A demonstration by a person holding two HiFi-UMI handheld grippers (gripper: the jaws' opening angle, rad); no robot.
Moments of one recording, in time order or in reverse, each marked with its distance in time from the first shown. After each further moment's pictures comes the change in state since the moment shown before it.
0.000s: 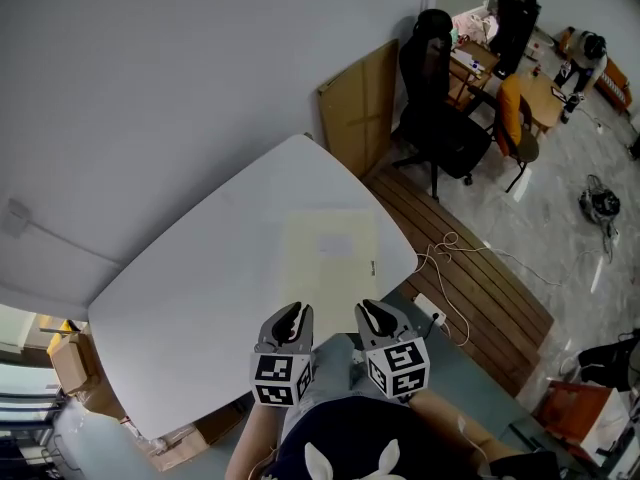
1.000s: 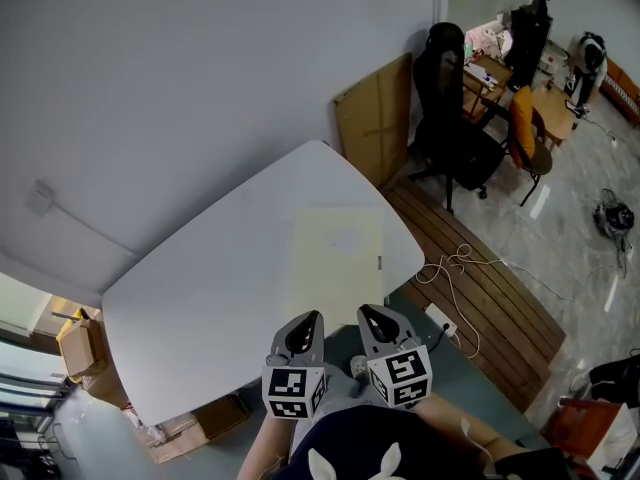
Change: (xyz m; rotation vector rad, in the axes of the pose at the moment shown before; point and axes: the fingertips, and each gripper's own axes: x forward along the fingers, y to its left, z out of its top) left arm -0.044 -0.045 0.002 0.034 -0.101 0.075; right arm -0.041 0.023 0.006 -0.087 -0.109 0.063
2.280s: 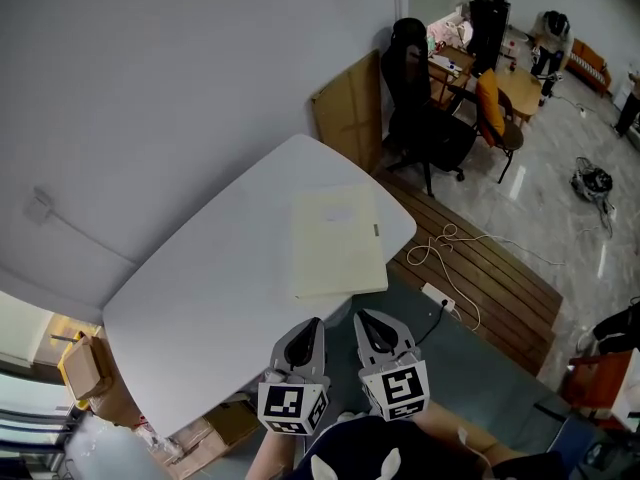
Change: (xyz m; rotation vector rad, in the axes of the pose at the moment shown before) left arm -0.107 -0.006 -0.006 -0.005 -0.137 -0.153; right arm -0.065 0.097 0.000 -0.075 -0.135 -0.157
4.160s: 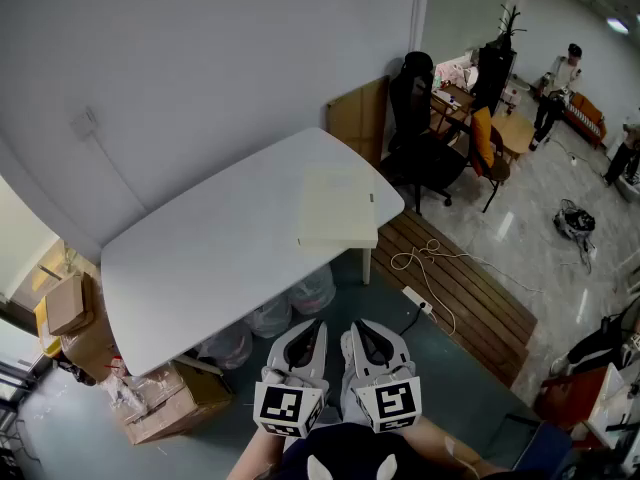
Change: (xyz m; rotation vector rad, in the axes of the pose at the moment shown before) left arm -0.195 -0.094 -0.034 0.006 -0.142 -0.013; right arm -0.186 0.122 -0.018 -0.132 -0.073 0.001
